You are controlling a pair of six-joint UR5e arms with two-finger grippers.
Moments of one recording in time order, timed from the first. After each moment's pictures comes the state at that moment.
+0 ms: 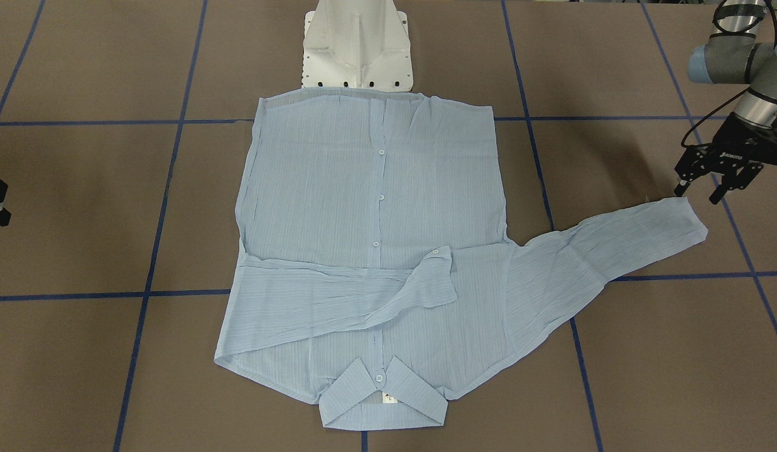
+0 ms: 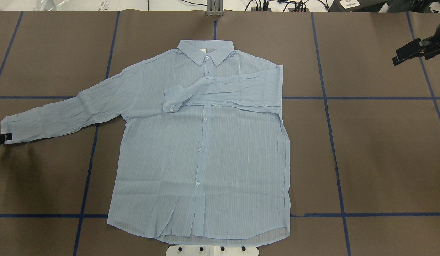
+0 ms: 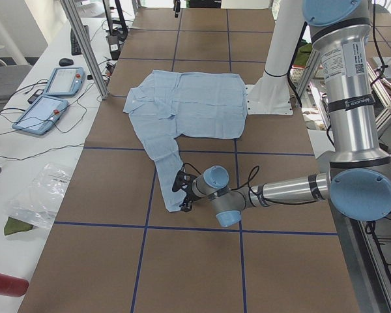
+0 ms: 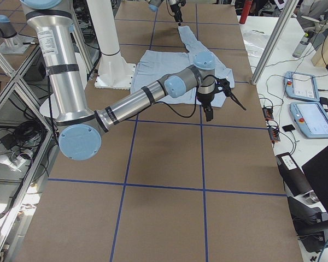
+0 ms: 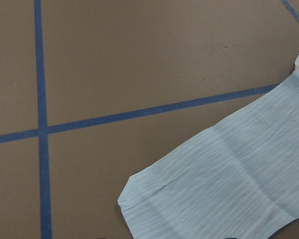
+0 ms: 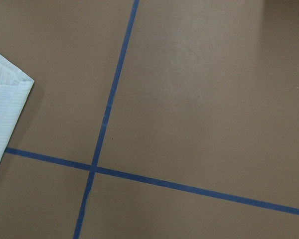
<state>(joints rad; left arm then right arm) -0.93 -1.35 -1.43 -2.92 -1.92 -0.83 1.24 -1.37 1.89 -1.54 2.22 0.40</state>
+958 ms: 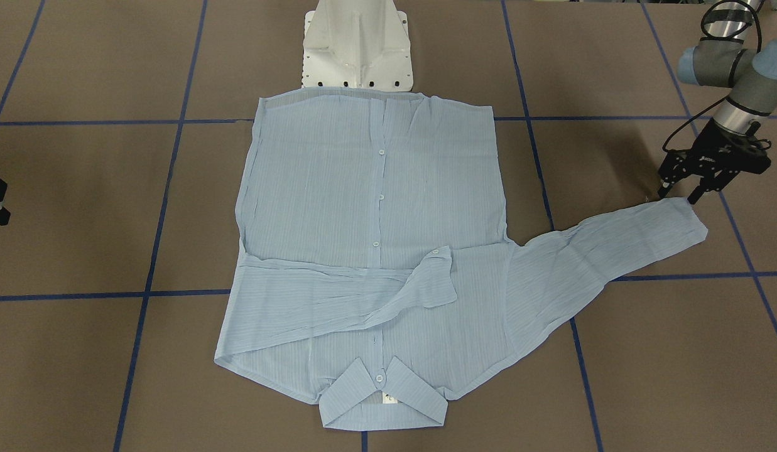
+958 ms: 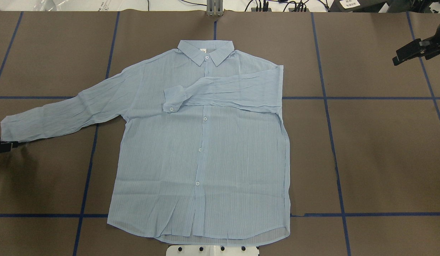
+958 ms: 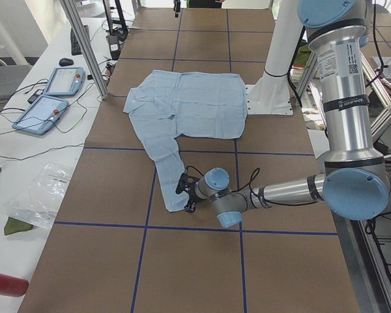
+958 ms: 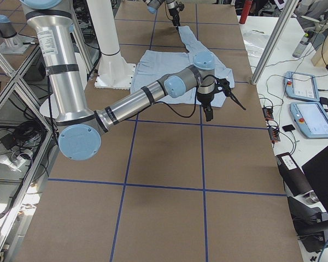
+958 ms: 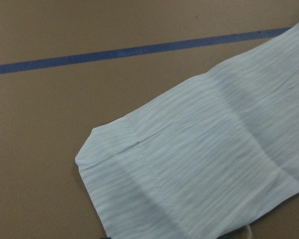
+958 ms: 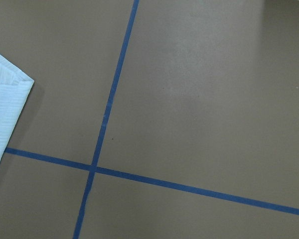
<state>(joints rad) -0.88 -1.35 -1.40 -2.92 -1.92 -0.82 1.24 -1.37 1.89 -1.54 2.22 0.41</state>
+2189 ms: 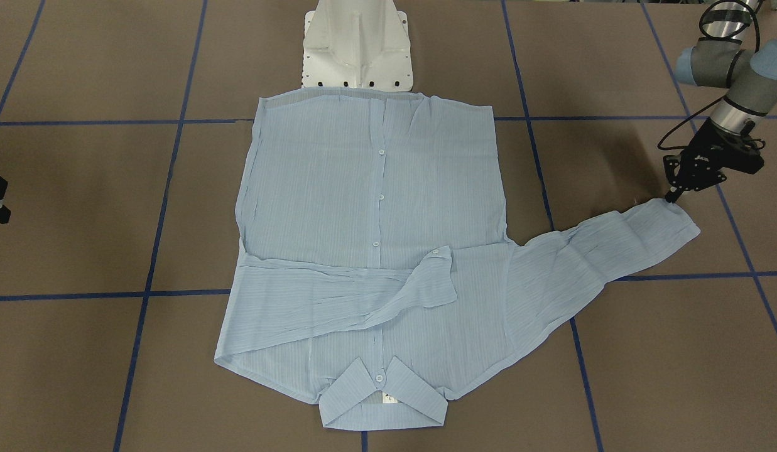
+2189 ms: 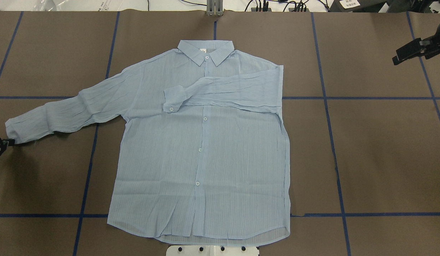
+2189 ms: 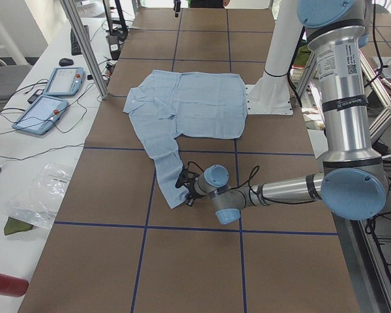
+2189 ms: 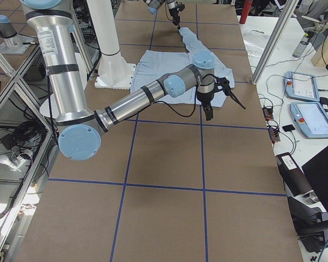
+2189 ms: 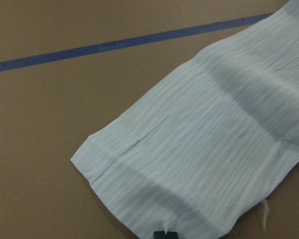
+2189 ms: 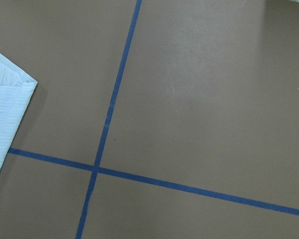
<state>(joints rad) -0.88 -1.37 -1.46 -2.93 -1.93 -0.74 1.24 -1.37 1.90 -1.54 2.22 0.41</state>
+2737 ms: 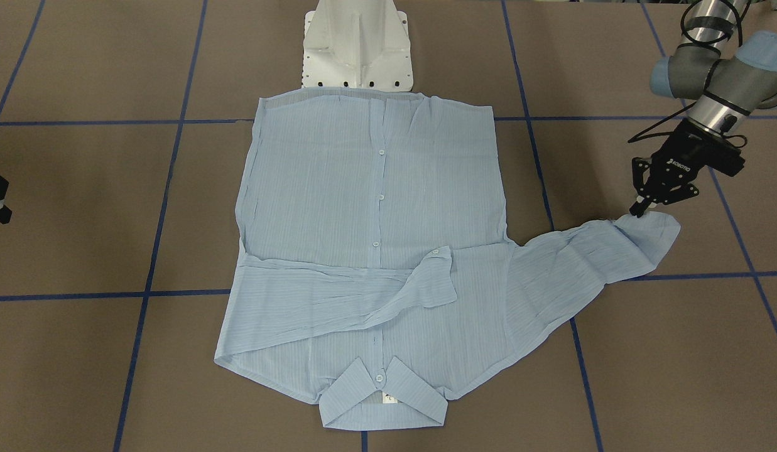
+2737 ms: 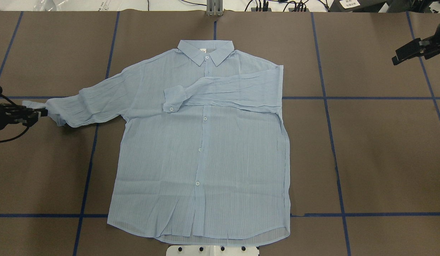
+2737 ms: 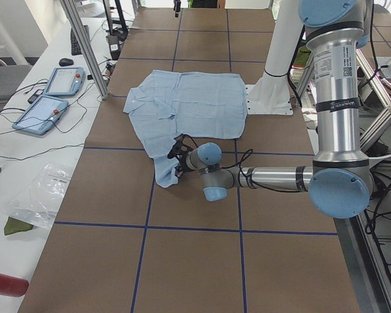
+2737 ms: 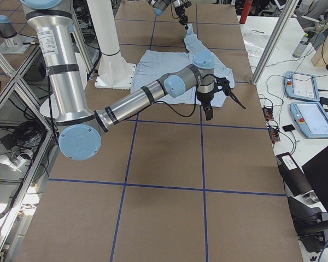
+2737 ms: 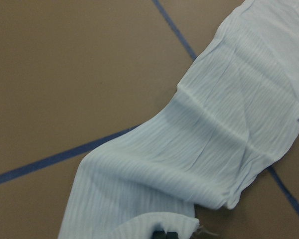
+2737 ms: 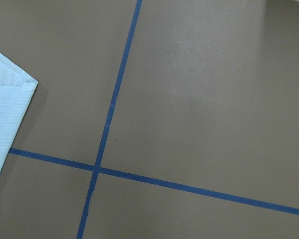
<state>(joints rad) -0.90 -1.52 -1.56 -2.90 -1.93 -0.78 1.24 -1.37 1.90 -1.54 2.22 0.41</state>
